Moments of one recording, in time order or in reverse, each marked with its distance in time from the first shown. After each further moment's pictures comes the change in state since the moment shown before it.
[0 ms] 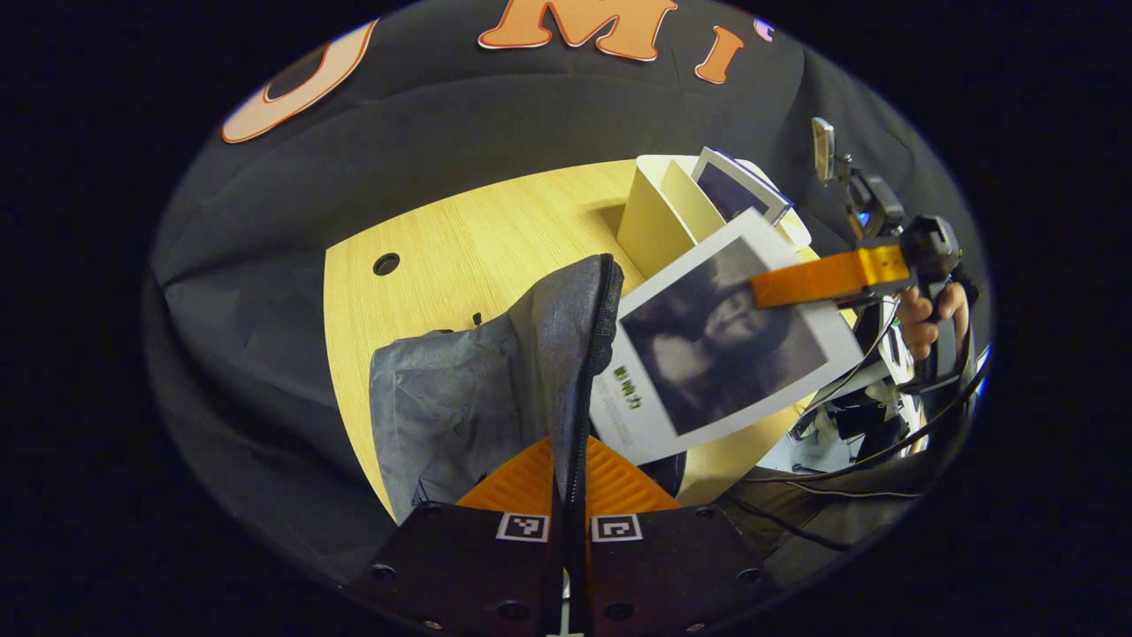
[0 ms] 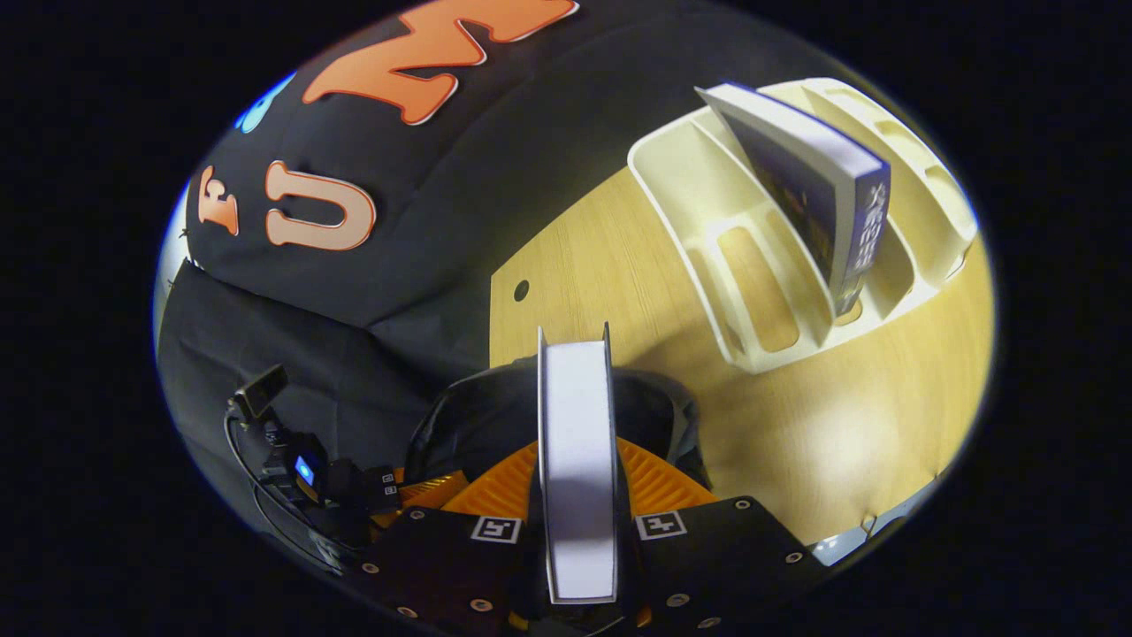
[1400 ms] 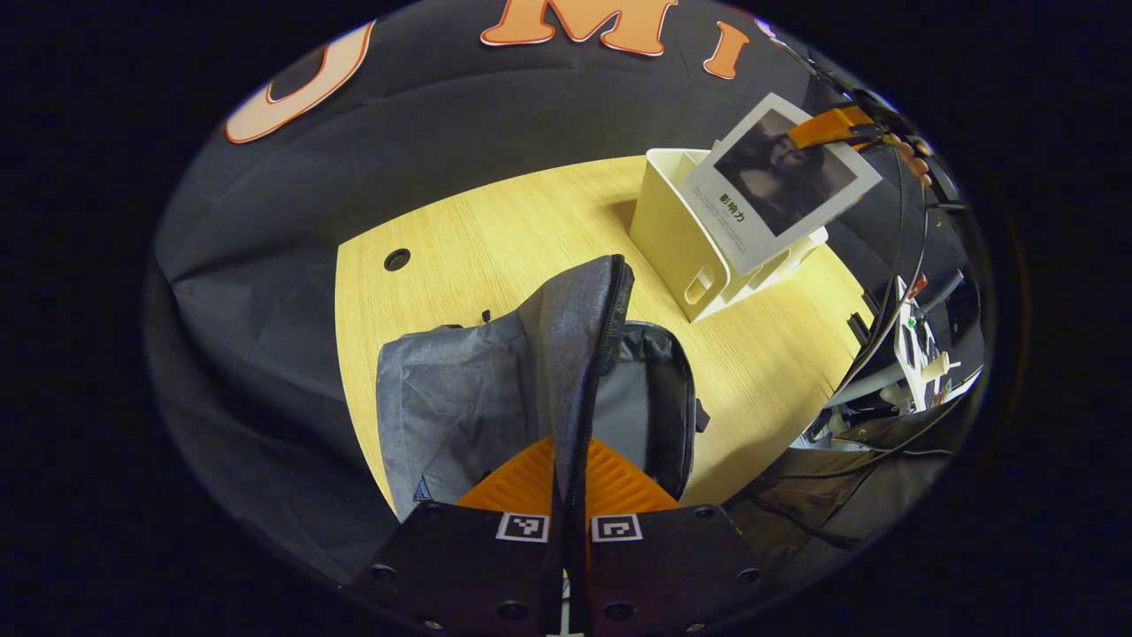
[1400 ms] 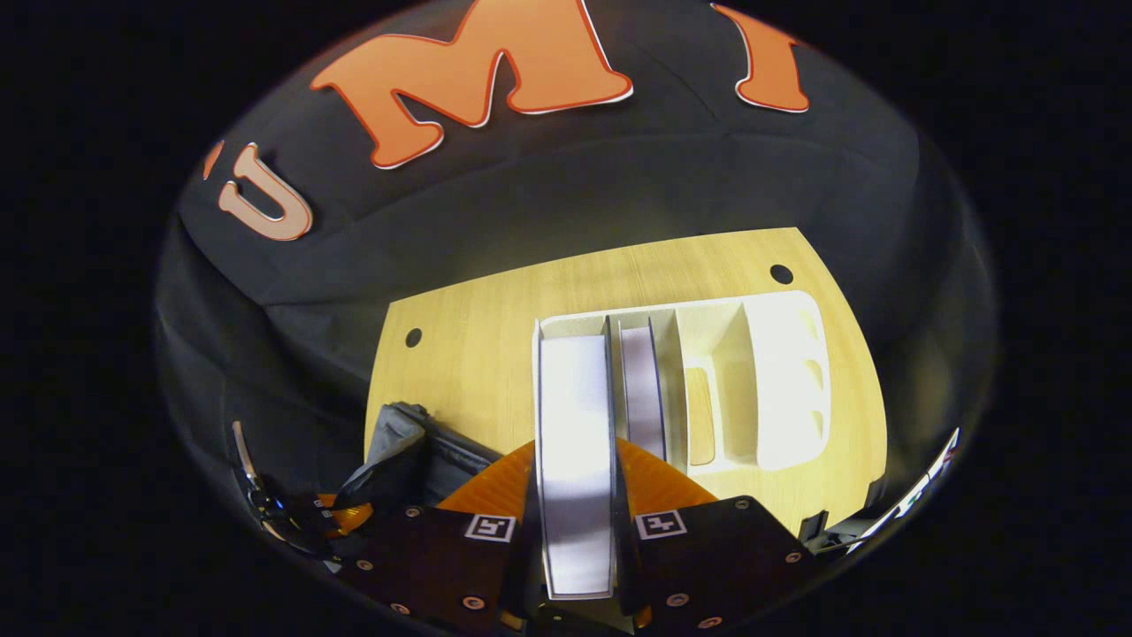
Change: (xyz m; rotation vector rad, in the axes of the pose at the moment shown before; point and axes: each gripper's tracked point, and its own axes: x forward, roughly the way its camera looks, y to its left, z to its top) left arm 0.008 -0.005 -0.005 -0.018 0.007 0.064; right arm -0.140 -0.019 0.186 -0.358 -0.095 -0.433
